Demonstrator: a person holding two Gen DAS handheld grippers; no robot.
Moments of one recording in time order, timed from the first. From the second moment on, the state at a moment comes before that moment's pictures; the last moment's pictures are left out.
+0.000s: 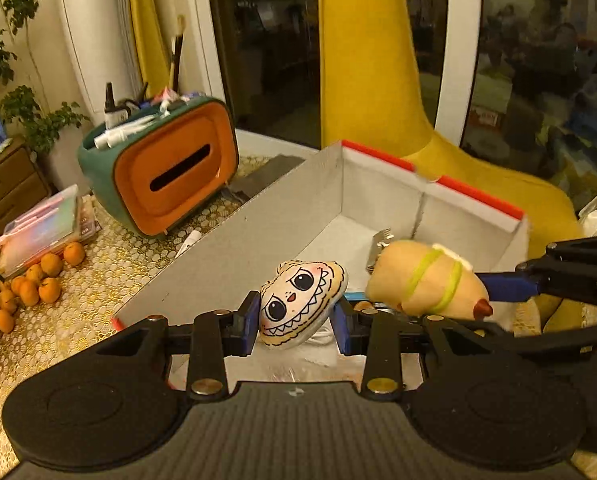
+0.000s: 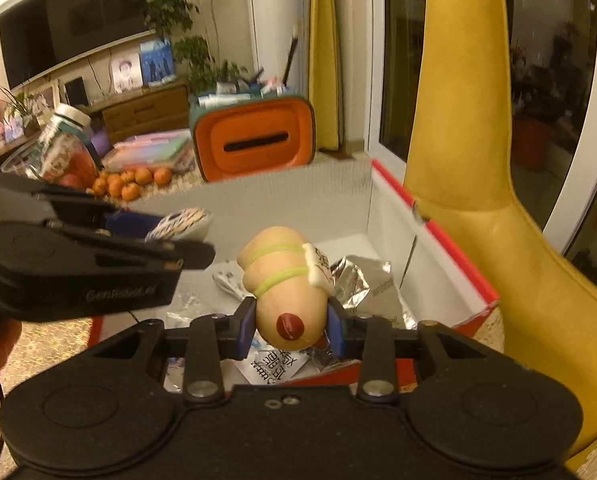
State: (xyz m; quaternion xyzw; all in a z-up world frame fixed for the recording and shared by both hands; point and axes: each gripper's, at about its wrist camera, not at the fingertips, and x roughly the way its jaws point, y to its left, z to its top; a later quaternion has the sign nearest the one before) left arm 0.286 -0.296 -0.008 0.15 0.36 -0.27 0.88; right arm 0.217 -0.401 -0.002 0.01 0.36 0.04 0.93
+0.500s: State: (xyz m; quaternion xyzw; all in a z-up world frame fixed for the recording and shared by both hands) left arm 0.342 -0.315 -0.052 0.17 0.44 -0.26 0.84; right arm 0.254 -0.393 -0.032 -0.03 0.41 0.06 0.91
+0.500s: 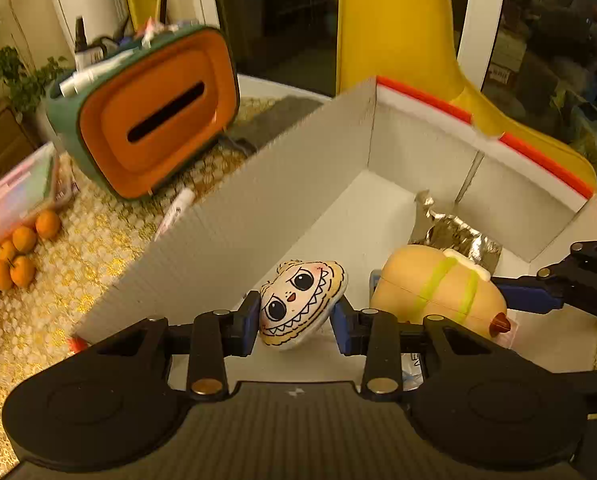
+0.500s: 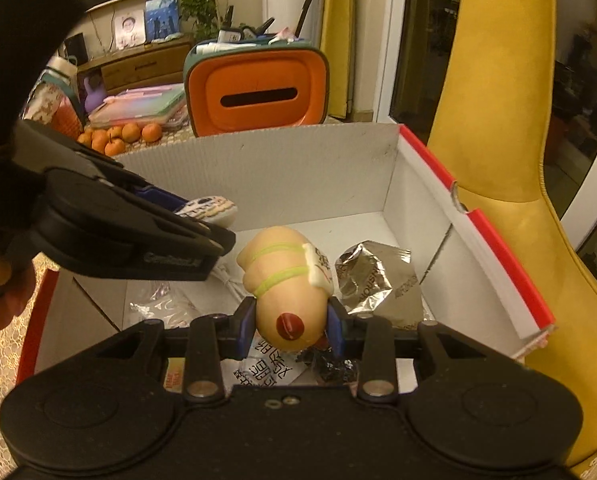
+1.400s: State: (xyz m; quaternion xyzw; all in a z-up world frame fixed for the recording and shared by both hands) left arm 0.348 -0.319 -0.060 0.18 0.49 -0.26 0.81; right arm 0.254 -0.386 -0.043 -0.06 0.43 0.06 0.90
